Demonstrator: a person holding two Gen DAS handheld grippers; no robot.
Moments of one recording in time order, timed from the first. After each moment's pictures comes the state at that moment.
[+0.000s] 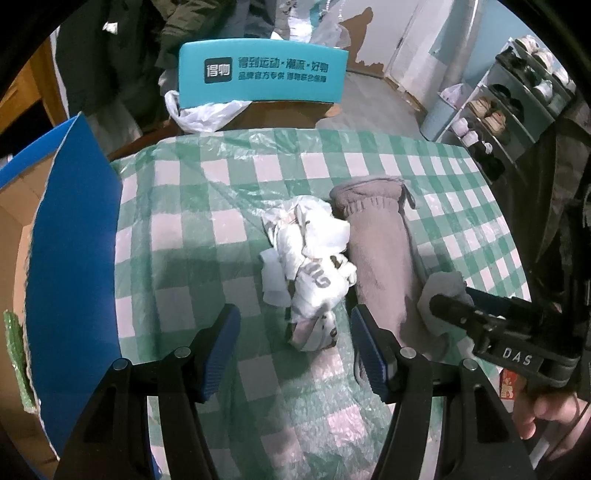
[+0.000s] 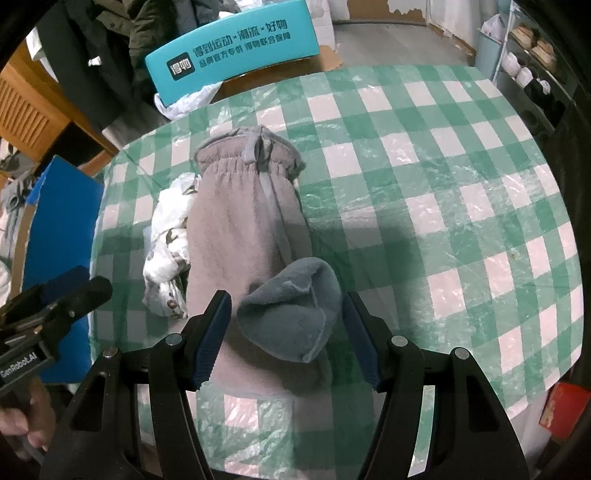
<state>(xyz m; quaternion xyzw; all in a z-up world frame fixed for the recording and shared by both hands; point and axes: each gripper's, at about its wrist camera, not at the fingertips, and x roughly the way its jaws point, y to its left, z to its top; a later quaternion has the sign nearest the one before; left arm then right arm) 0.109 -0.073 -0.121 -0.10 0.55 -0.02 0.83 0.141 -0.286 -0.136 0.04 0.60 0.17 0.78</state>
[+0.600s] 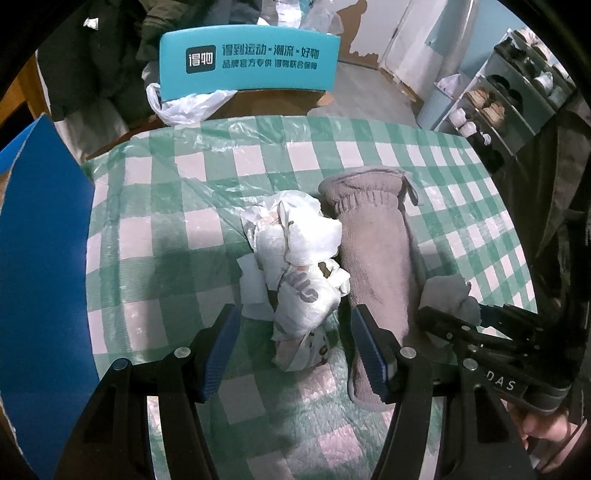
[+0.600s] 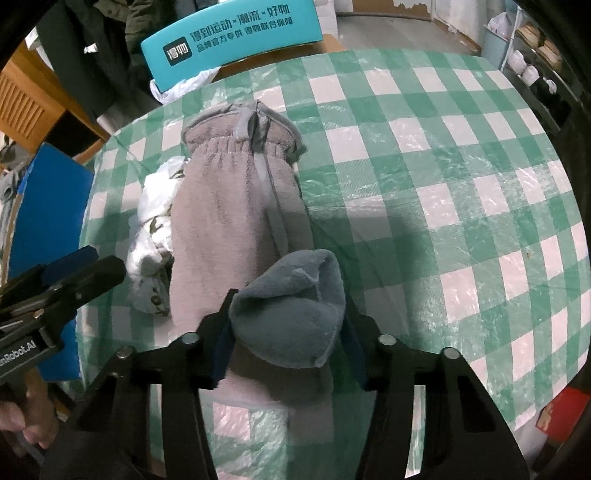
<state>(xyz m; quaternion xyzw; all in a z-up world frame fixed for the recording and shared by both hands) 0.129 -0.085 -0.143 -0.09 0.56 -0.03 0.82 0.145 -0.279 -0.155 0.02 0.61 0.17 0.78</state>
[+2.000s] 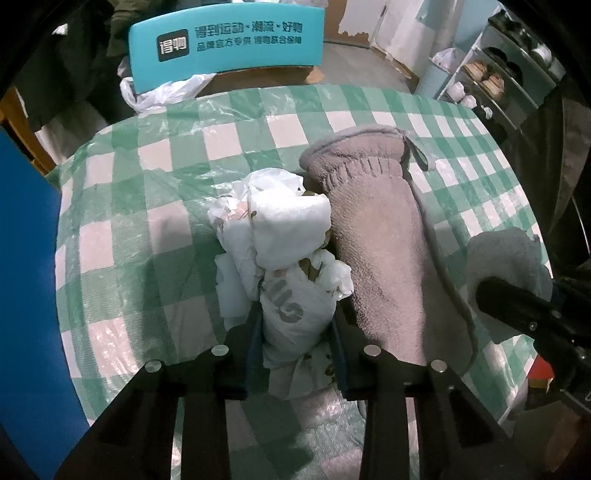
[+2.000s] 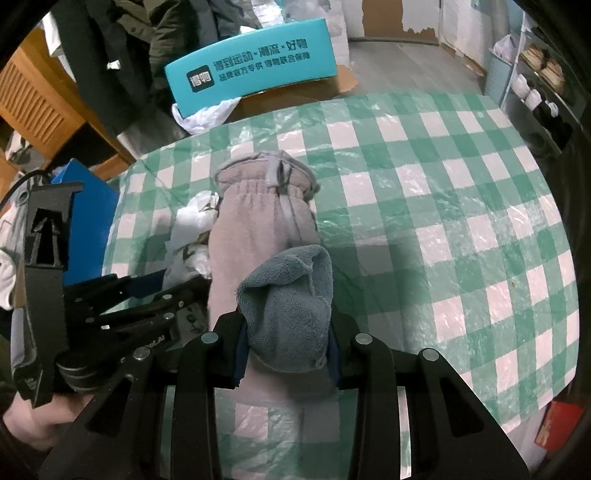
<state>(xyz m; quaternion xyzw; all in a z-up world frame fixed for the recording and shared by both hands) 0.145 -0.101 -0.171 -0.06 0.58 -0.04 0.81 0.141 -0.273 -0.116 0.03 0.56 0.20 0.80</state>
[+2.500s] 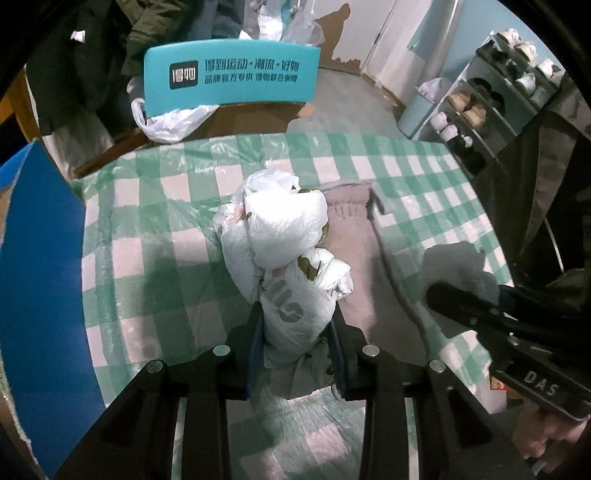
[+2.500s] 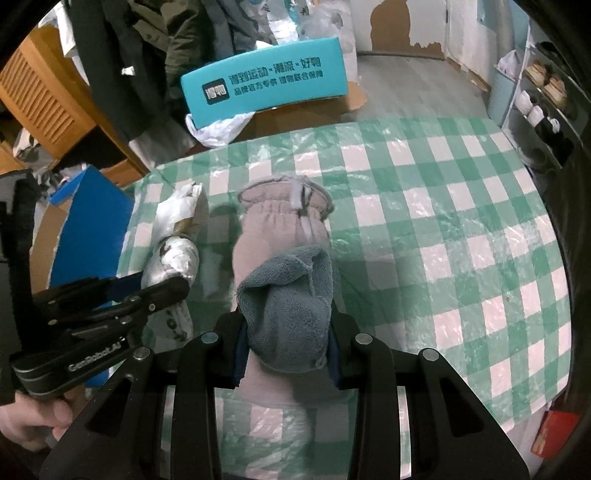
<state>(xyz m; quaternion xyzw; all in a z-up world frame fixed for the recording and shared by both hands) 0.128 -0.087 -0.119 -0.10 0.55 -0.06 0.83 0.137 -0.264 -0.094 0.02 0.54 0.21 0.81</state>
